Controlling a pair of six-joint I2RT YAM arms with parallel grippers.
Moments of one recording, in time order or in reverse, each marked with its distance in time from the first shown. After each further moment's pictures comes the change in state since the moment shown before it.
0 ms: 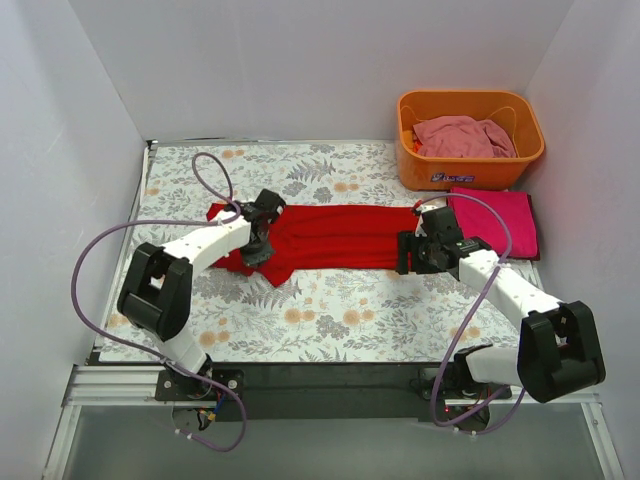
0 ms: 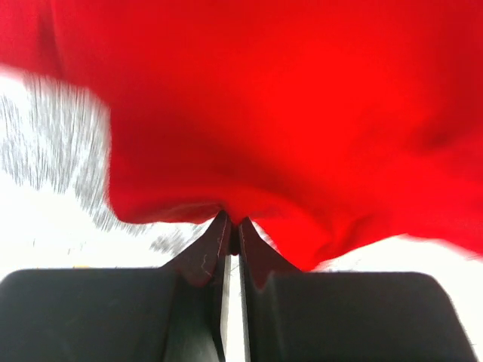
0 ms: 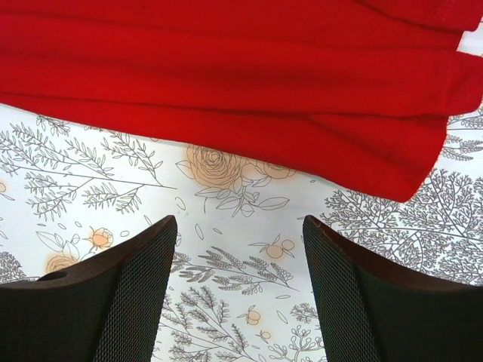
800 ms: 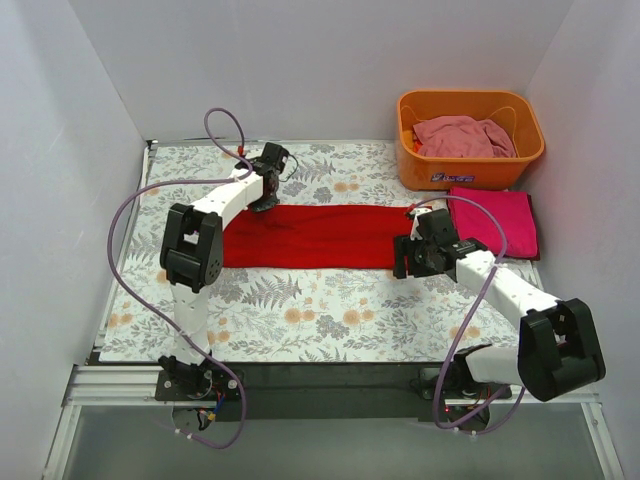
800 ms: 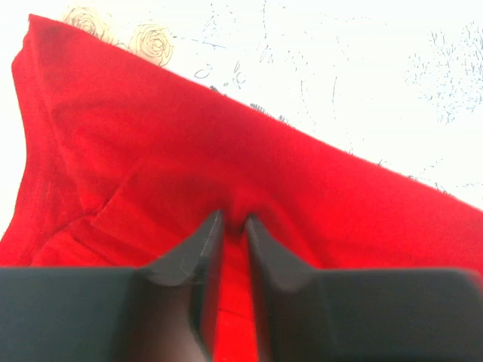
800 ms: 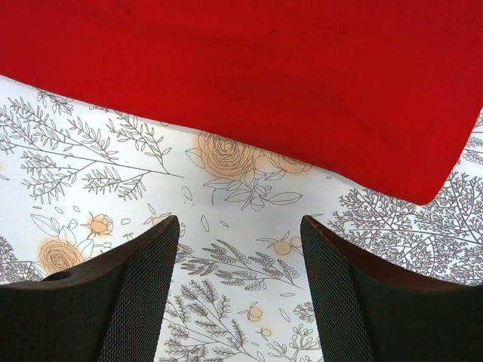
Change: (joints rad) left arm 0.122 0.458 0.631 0.083 -0.148 0.240; right arm 0.029 -0.011 -0.016 0.001 -0.014 -0.034
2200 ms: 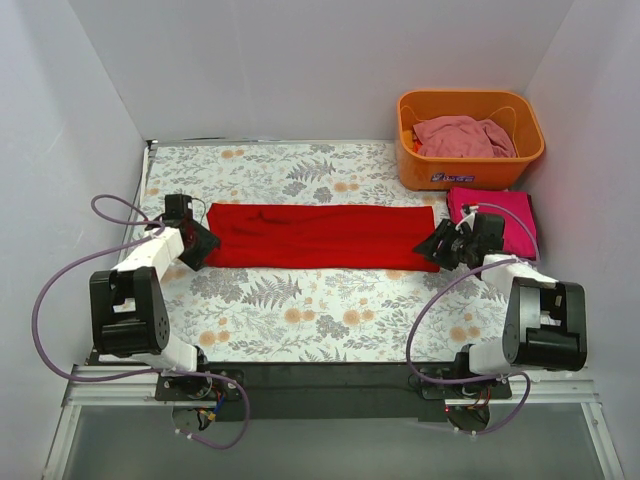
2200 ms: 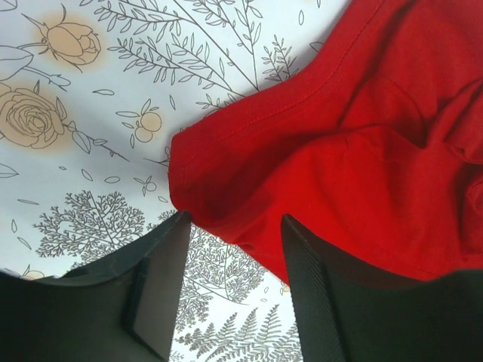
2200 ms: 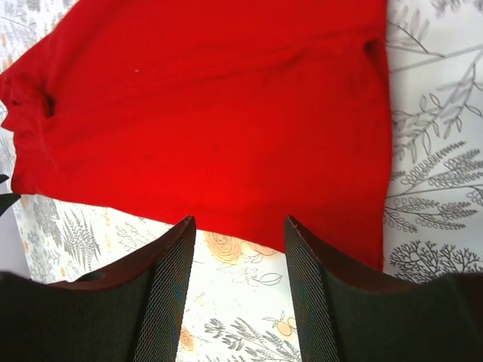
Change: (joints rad) left arm 0.452 -0.589 -0.802 0.250 0.415 -0.230; right arm -0.454 0.130 -0.136 0.441 -0.468 0.282
